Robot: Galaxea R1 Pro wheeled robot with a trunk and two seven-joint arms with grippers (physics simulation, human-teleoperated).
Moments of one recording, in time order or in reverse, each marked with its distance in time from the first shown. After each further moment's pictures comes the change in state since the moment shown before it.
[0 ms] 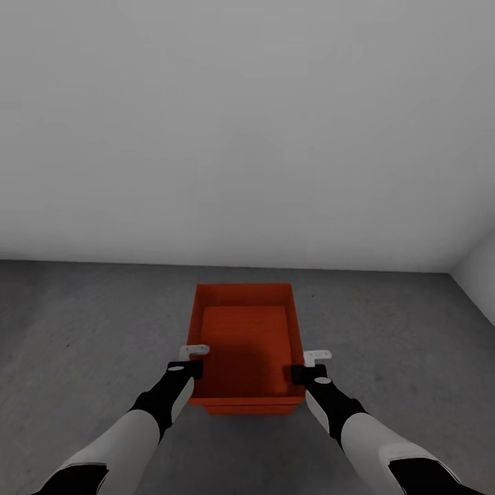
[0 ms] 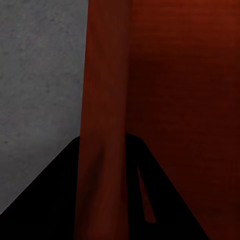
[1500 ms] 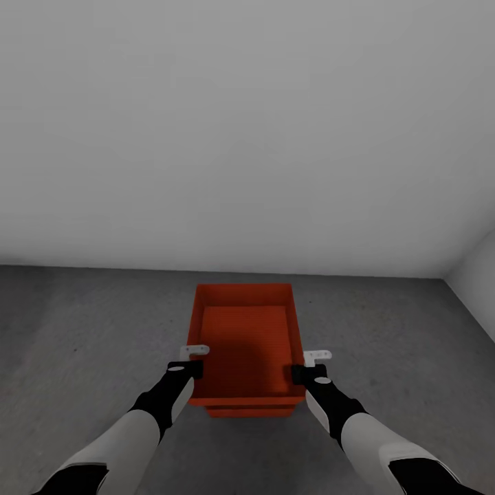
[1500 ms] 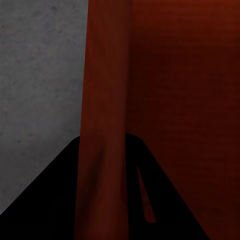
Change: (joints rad) left arm 0.000 0.000 0.001 0.002 0.000 -0.002 0.000; right arm 0.000 -0.001 0.001 0.000 0.000 0.000 0.000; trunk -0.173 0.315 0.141
